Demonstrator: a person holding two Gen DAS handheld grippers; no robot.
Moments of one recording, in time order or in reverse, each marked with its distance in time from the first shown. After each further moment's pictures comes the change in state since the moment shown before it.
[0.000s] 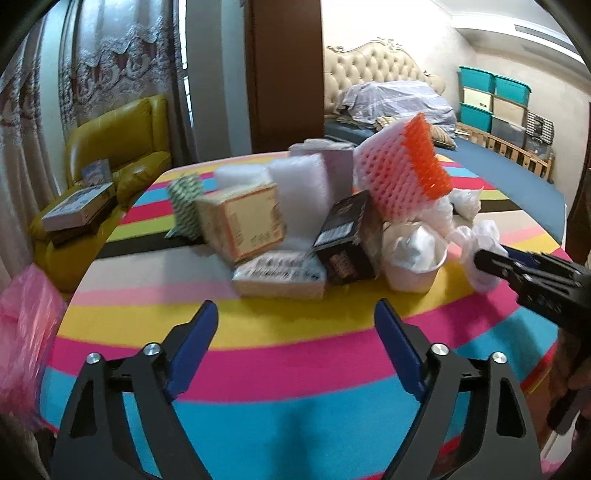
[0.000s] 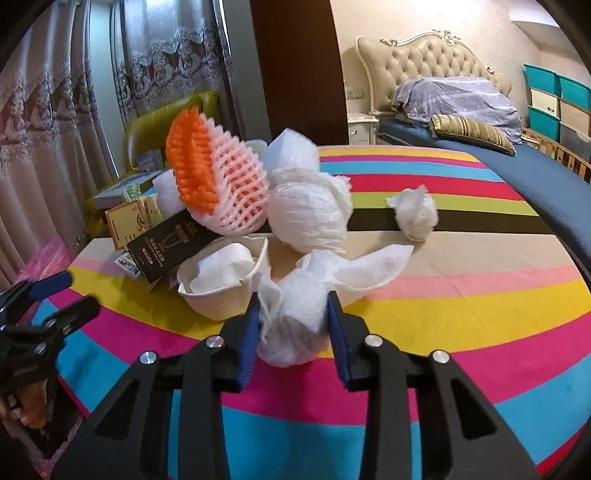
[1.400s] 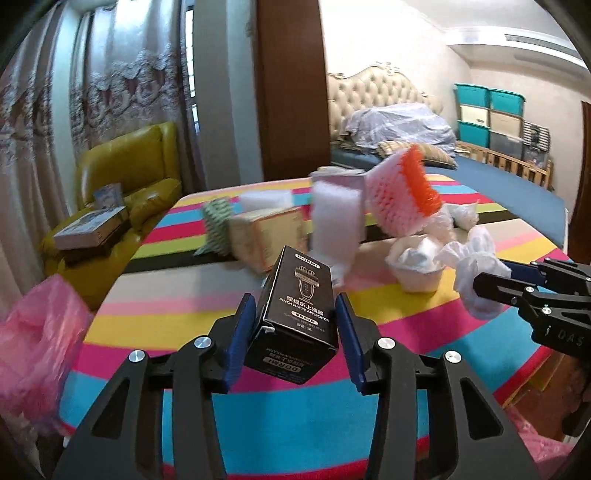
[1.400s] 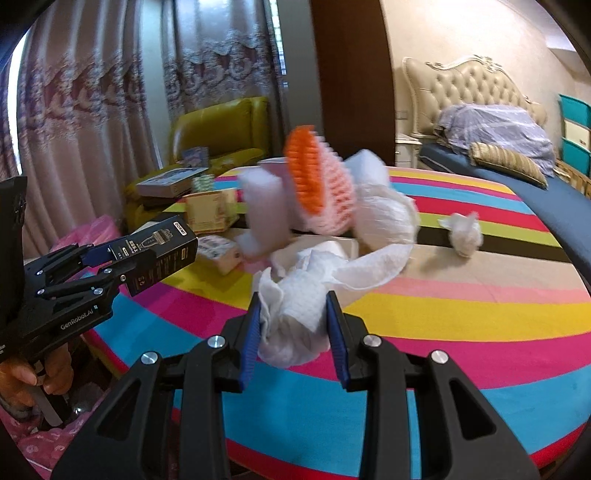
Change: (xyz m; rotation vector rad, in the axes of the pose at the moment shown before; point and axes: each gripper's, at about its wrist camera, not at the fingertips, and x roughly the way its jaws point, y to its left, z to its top) left arm -0.043 0.027 -0.024 -0.009 -0.106 0.032; right arm -0.033 0.065 -0.014 -0.139 -0.028 0.142
